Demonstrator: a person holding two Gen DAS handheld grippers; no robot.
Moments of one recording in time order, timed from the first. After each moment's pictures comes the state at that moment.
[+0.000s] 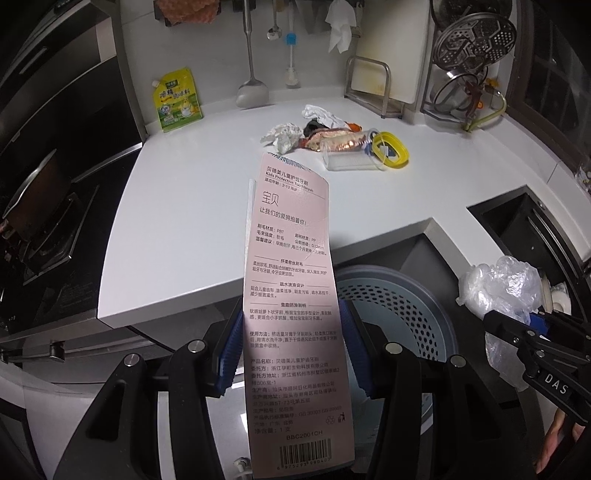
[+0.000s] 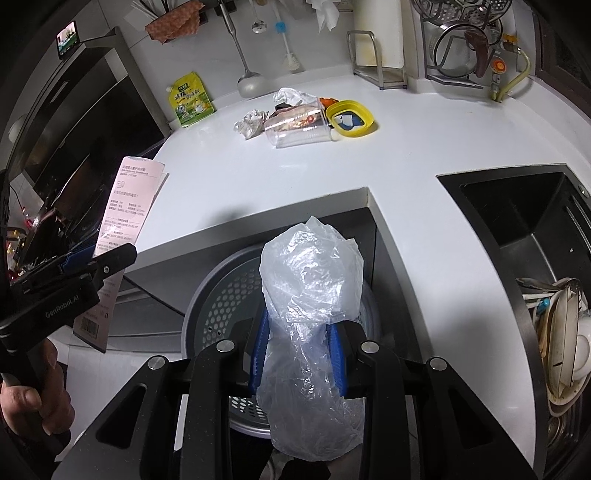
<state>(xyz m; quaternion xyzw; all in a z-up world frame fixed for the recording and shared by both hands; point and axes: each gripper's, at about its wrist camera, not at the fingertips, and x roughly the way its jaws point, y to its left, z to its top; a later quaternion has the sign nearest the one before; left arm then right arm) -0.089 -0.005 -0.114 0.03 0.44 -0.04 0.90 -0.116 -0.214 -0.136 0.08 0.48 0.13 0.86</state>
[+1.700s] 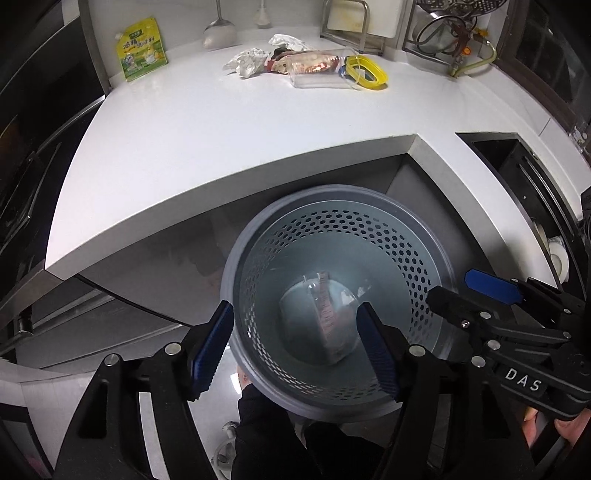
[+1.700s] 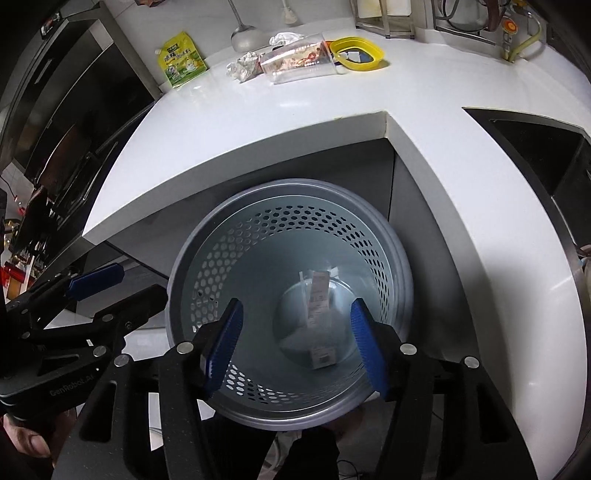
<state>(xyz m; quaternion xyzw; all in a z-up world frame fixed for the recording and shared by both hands) -0.100 -0.022 -0.177 0.03 0.52 -0.08 0.85 -0.114 -0.194 -0.194 0.09 0.54 0.12 0.83</state>
